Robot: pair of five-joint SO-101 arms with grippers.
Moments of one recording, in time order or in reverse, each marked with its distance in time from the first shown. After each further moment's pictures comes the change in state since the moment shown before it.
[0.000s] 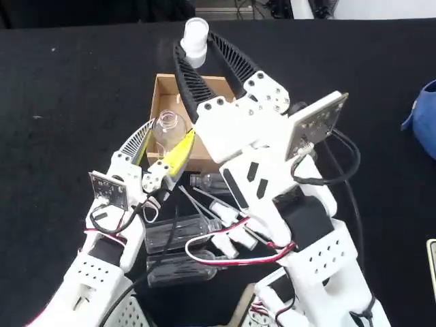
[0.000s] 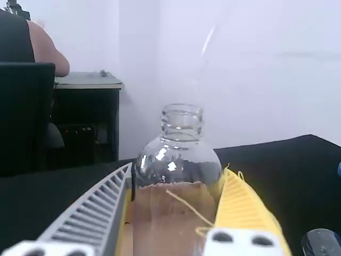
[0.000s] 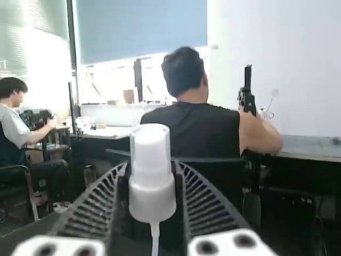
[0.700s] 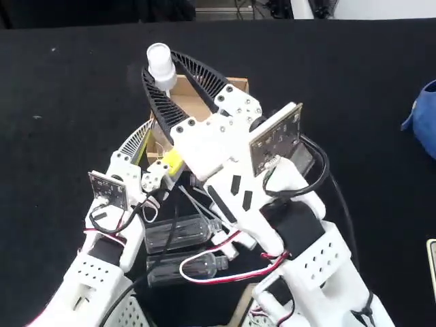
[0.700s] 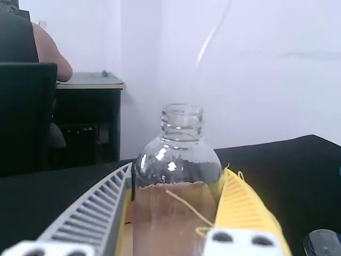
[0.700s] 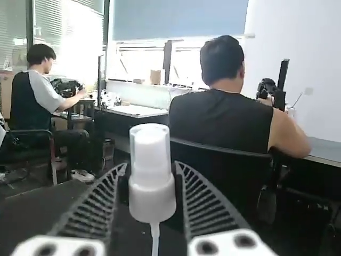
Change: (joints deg) left arm -0.4 0.0 0.0 0.0 0.0; right arm -7.3 0.0 0.0 3.8 7.6
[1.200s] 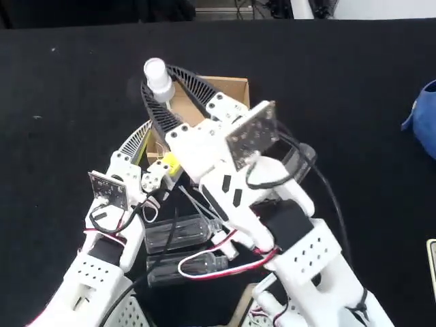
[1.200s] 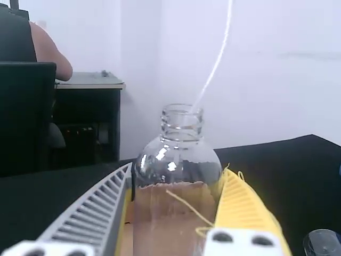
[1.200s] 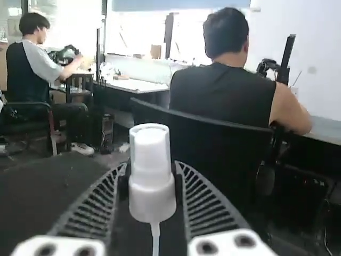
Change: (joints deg) left arm 0.0 0.0 0.0 0.0 0.0; right arm 0.0 0.0 6.8 0.0 0.7
